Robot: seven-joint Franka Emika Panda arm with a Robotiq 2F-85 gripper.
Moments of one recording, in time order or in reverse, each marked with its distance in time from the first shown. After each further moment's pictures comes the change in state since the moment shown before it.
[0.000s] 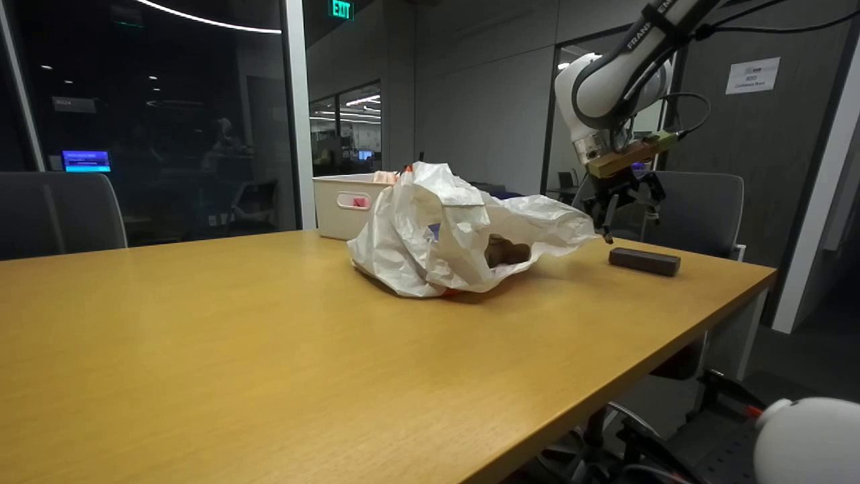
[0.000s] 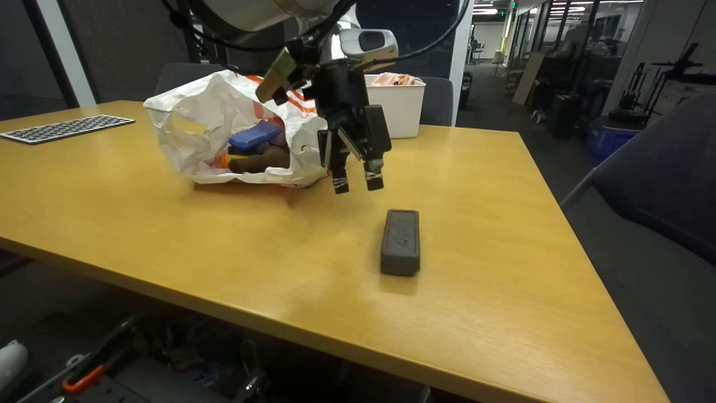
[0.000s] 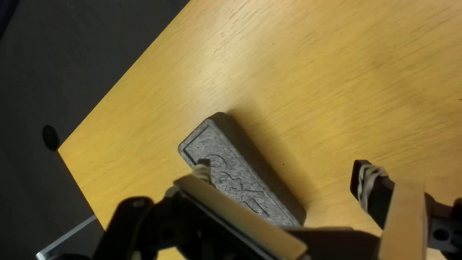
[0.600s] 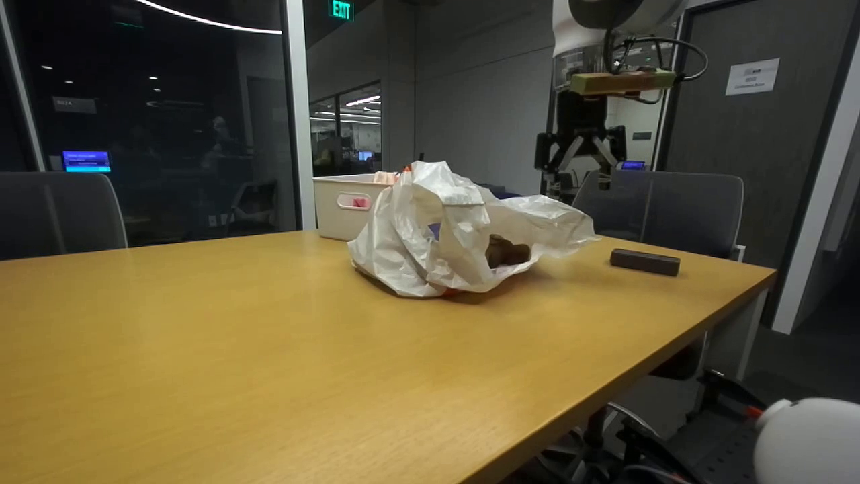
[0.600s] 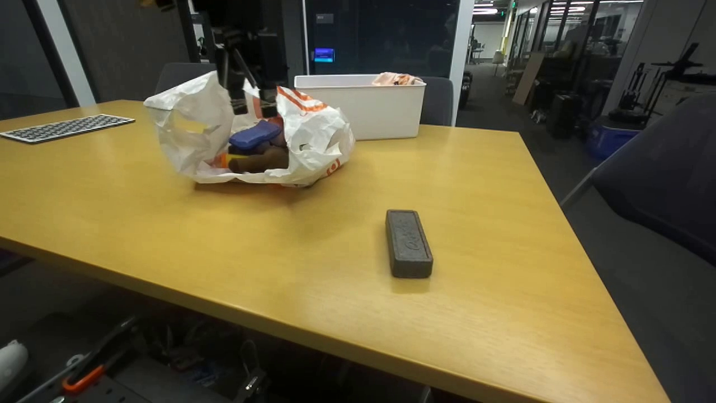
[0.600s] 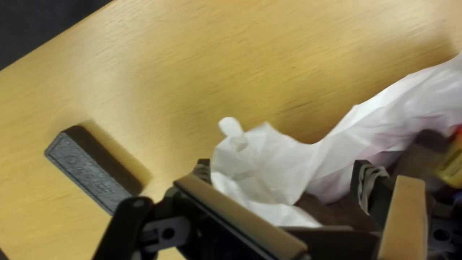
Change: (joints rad) arm 0.144 -0.312 0.115 -0.075 0.353 0.001 -0.172
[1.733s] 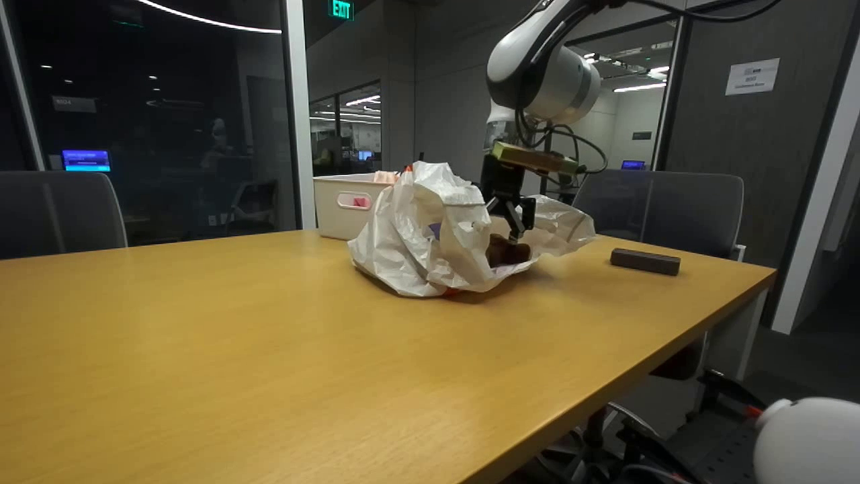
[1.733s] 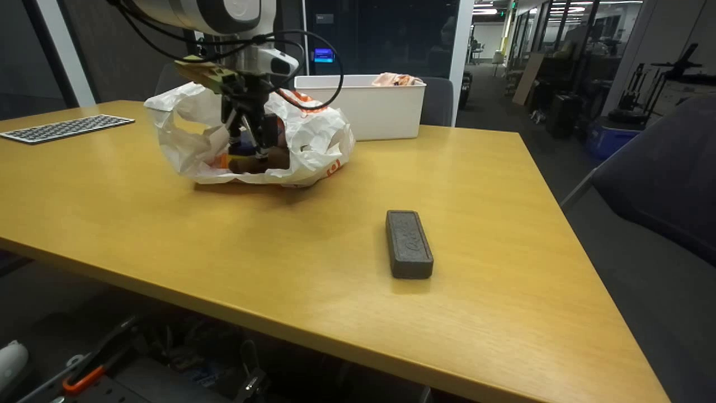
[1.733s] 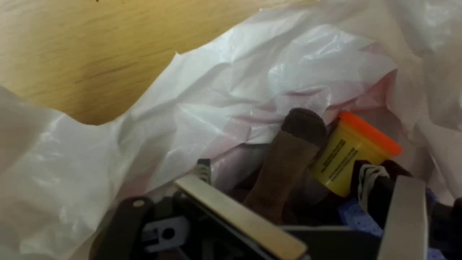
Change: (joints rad) arm 0.070 0.422 0.027 0.139 0.302 0.341 -0.181
